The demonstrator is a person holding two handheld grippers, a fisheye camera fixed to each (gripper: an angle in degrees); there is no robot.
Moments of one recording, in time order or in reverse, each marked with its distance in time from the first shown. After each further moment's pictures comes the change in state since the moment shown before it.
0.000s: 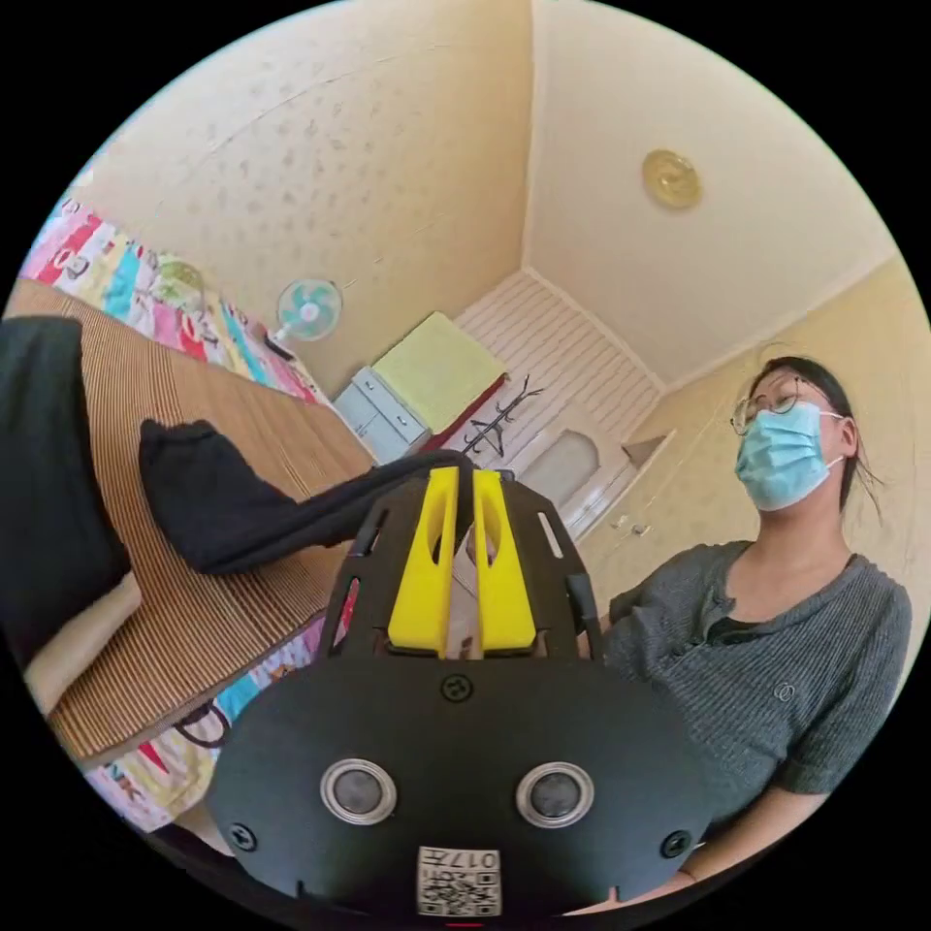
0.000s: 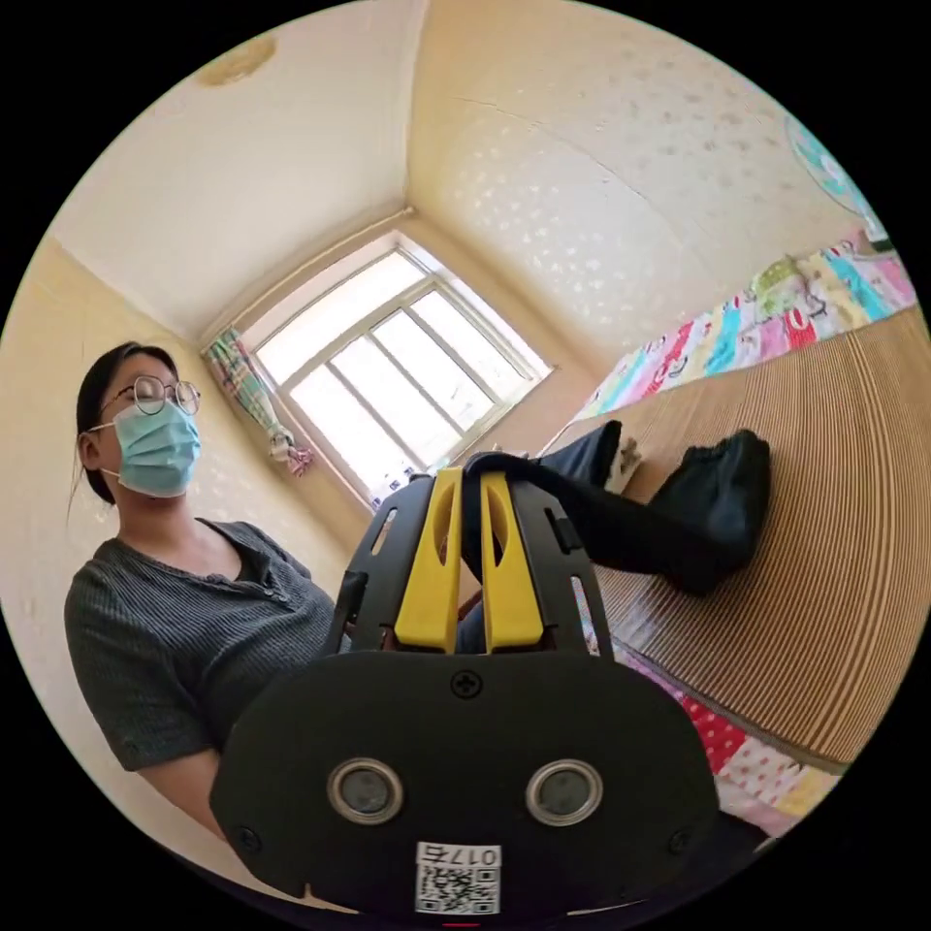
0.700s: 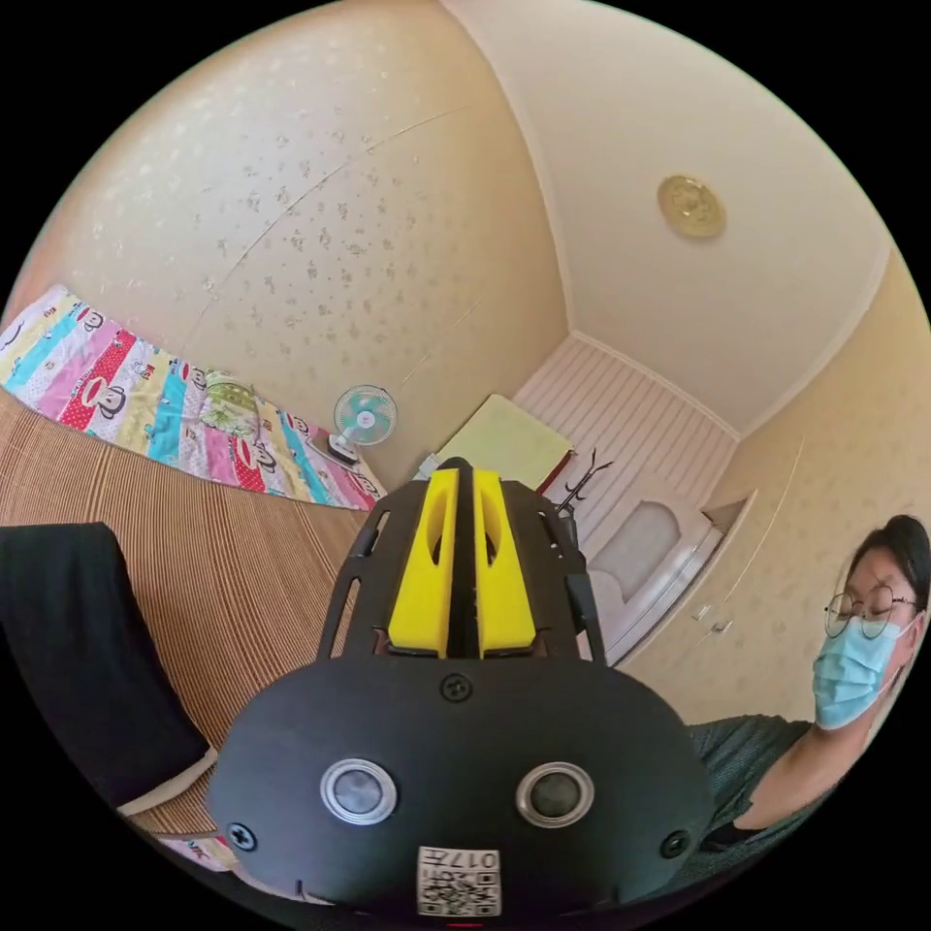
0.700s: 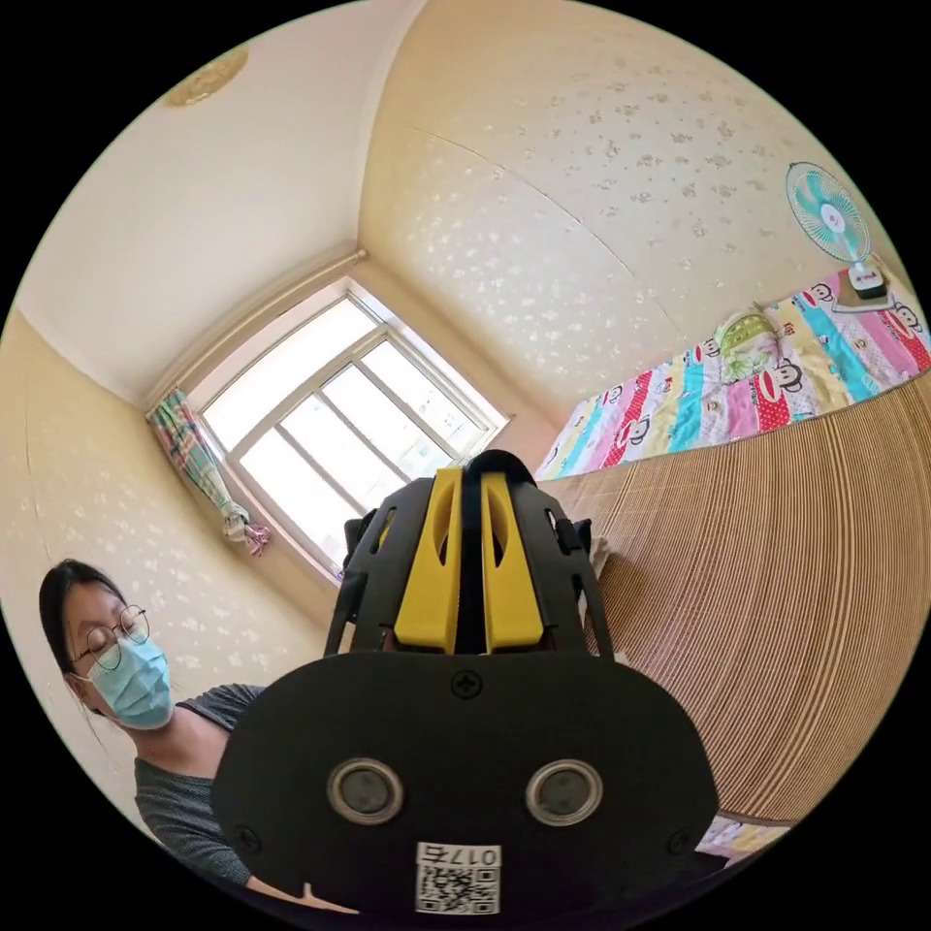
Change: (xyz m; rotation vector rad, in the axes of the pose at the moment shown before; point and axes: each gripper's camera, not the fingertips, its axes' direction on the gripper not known) left arm 0.066 -0.184 0.004 0.201 -0.285 0.038; right arm 0.014 -0.170 0.011 0.080 0.170 0.190
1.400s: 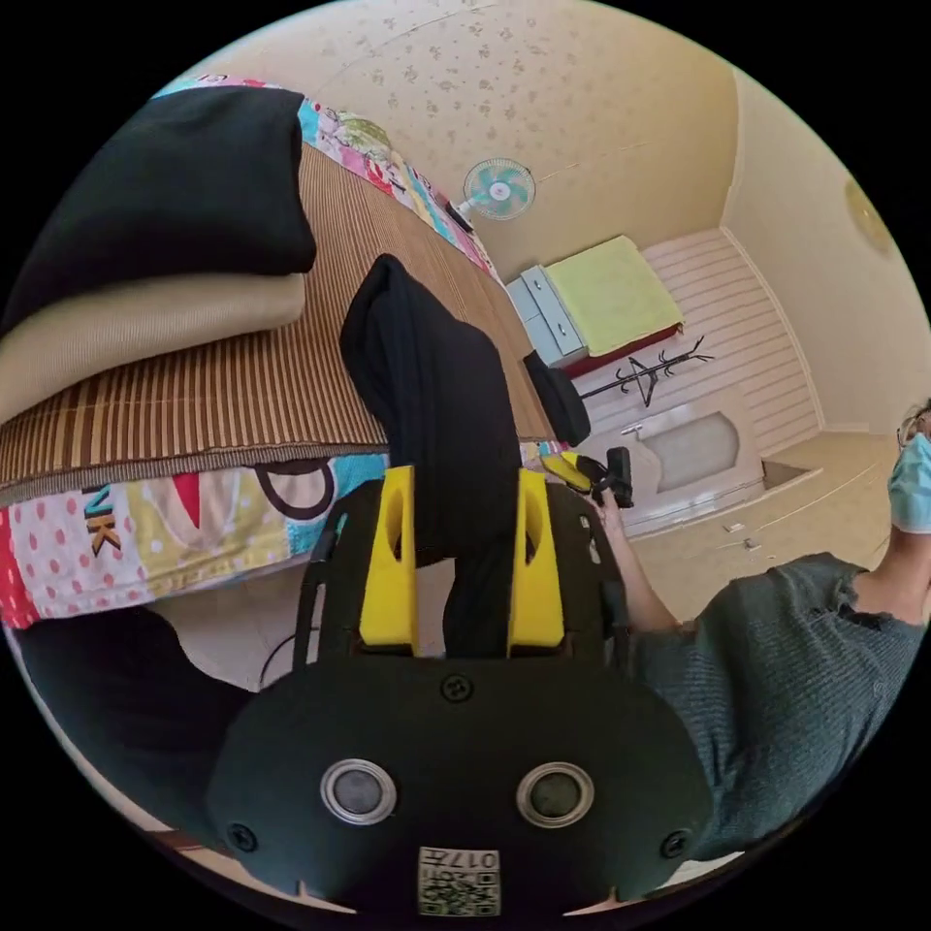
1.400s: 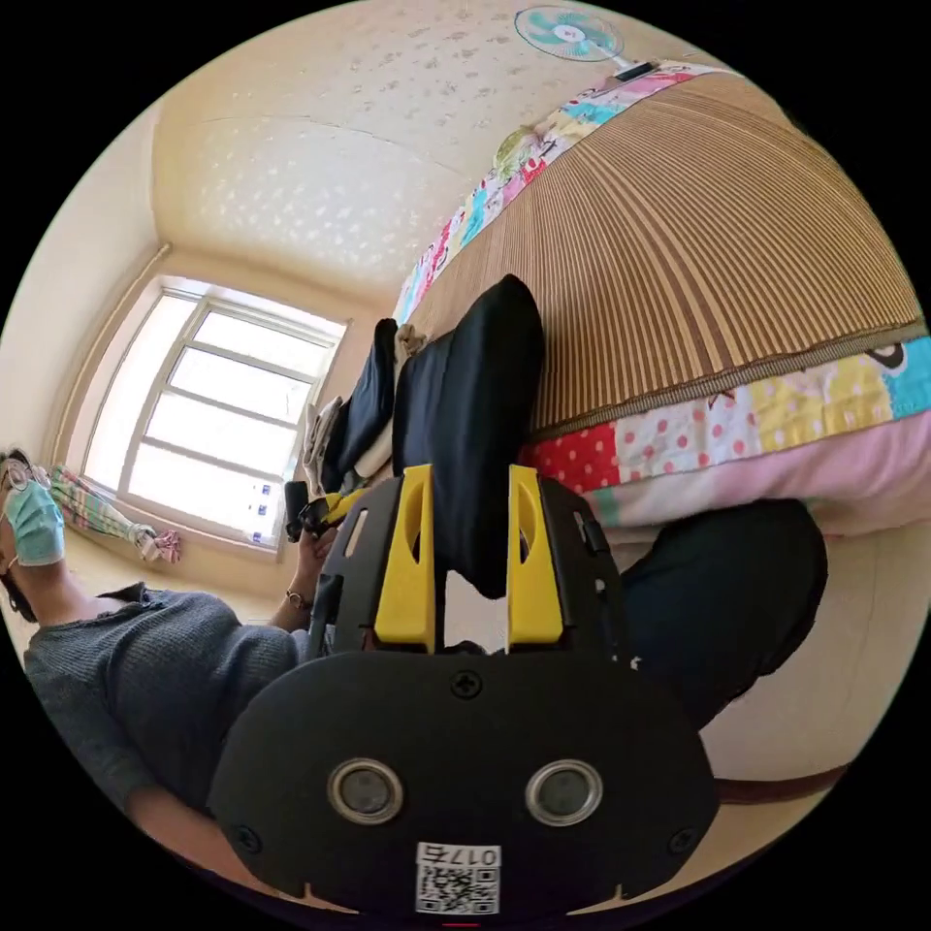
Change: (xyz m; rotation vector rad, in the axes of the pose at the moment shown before) left arm -0.150 0.290 0.016 -0.545 -0.138 -0.341; right arm 0.154 0.277 -0.033 -0.225 0.314 0.375
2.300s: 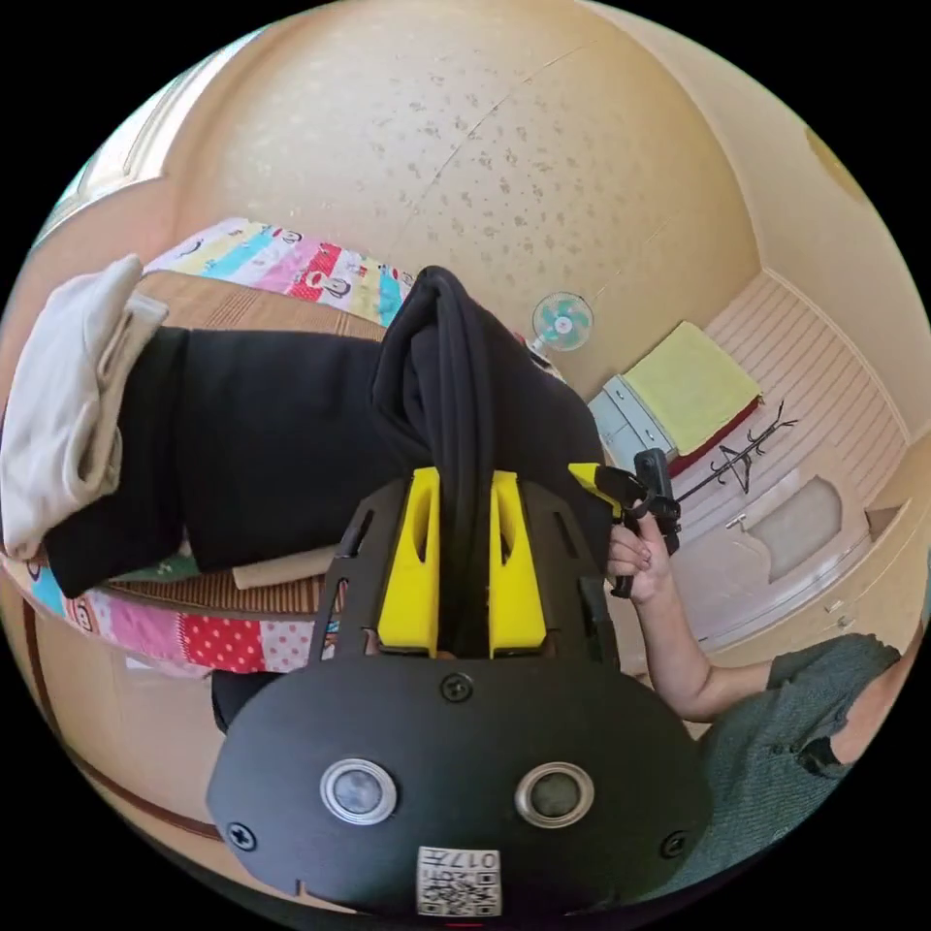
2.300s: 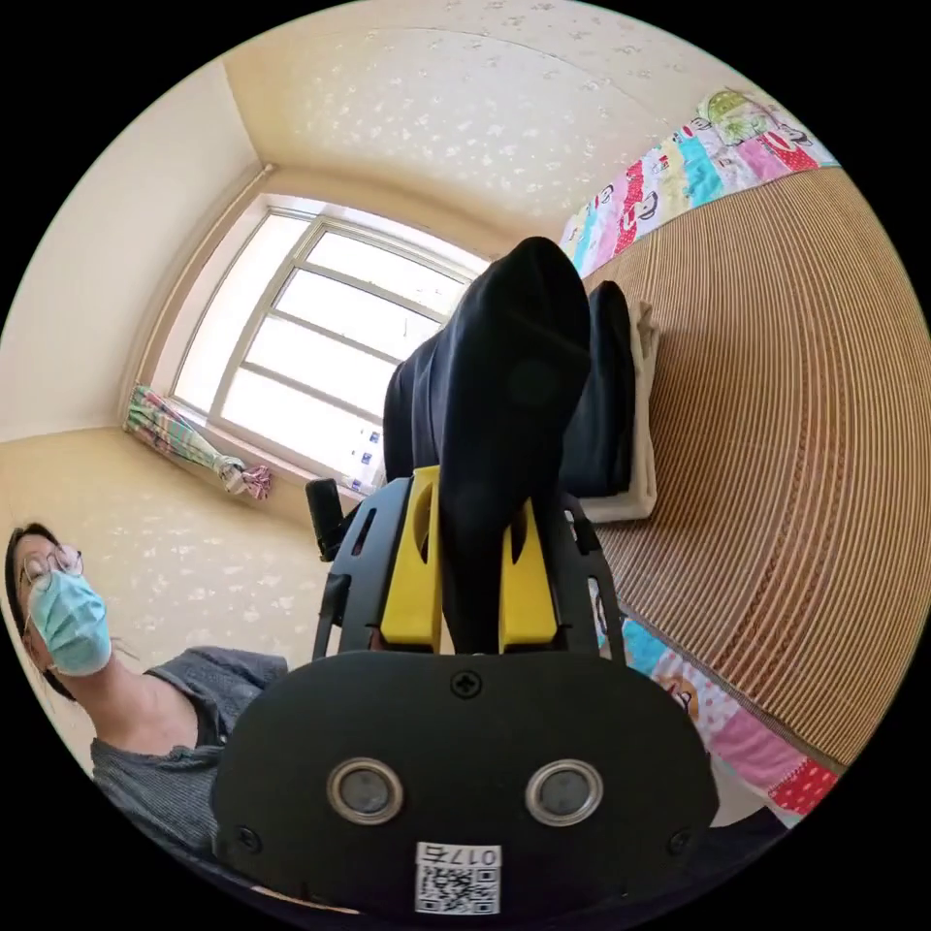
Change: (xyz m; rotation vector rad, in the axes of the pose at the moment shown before) left arm 0.091 -0.077 -0.137 0.374 -0.406 0.032; right arm -0.224 -0.171 0.183 -0.217 -0.355 -0.191
